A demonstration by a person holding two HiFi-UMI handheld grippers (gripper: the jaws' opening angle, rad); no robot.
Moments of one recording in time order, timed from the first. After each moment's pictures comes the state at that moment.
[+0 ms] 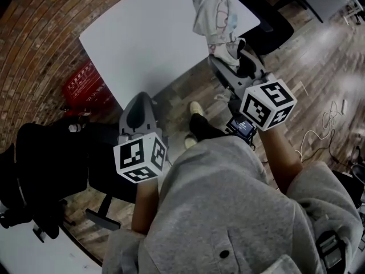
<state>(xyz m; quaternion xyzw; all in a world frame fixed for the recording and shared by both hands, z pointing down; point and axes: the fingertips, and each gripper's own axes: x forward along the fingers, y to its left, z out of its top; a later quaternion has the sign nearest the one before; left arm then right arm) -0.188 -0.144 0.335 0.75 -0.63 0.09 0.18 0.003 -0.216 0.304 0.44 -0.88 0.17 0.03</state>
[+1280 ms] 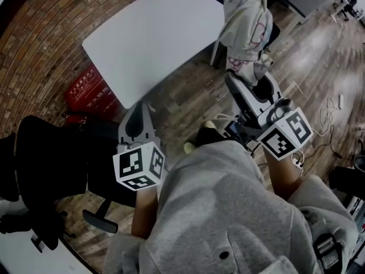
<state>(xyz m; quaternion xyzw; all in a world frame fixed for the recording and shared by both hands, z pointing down) -0.181 -0.033 0.306 0.78 -0.61 0.07 0.14 0.037 -0.049 0.209 0.45 -0.88 0.11 -0.12</state>
